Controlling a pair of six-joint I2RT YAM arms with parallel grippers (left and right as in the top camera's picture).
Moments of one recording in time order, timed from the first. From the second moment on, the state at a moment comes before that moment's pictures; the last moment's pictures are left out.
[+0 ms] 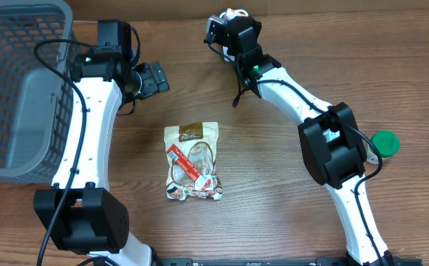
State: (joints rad) left arm 0.01 1.77 1.67 -1.09 -0.01 -0.38; right arm 0.50 2.46 2.01 0.06 0.43 -1.03
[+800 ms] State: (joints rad) left arm 0.01 1.77 1.67 -1.09 0.00 -0.38; right arm 0.38 1.86 2.03 -1.24 0.26 0.00
